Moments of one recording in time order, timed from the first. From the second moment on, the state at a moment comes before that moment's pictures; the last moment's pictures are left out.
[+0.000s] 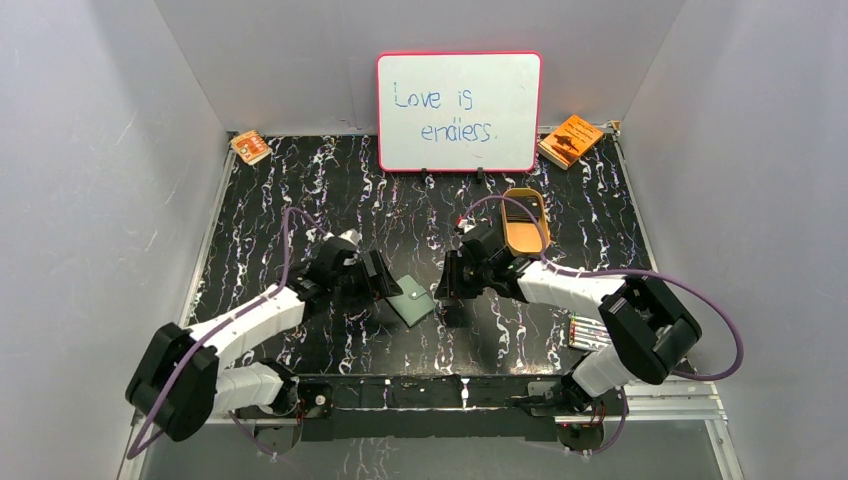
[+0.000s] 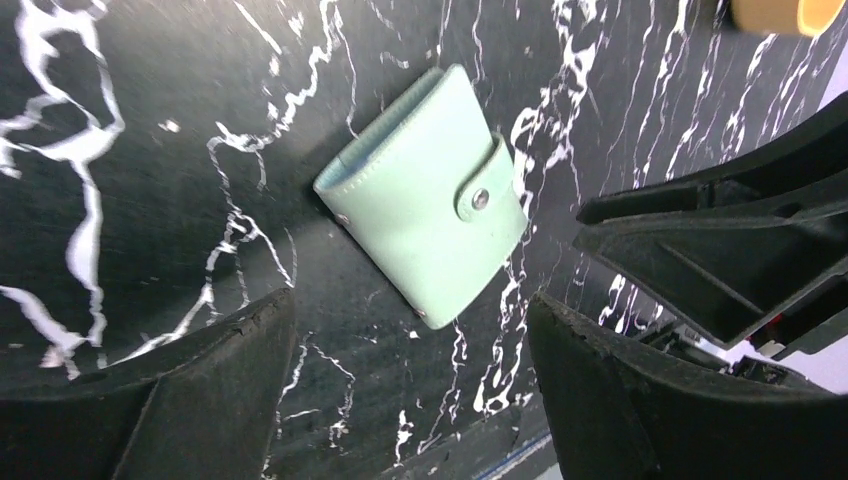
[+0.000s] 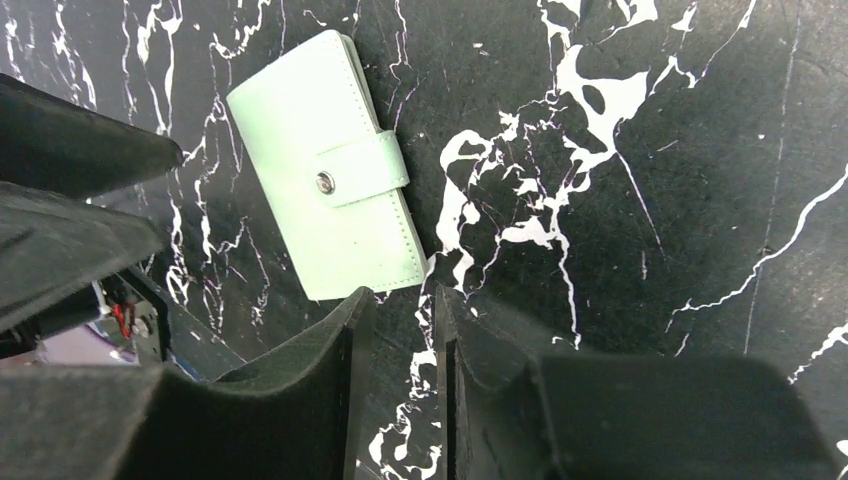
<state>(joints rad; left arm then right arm) -0.55 1.14 0.56 -0.24 0.16 -0.84 0.77 1.47 0.73 -0.10 -0.24 0.69</state>
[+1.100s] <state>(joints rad) -0.60 1.48 0.71 -0.22 0.08 -0.86 0.86 1.54 0.74 -0.14 -0.19 0.64</state>
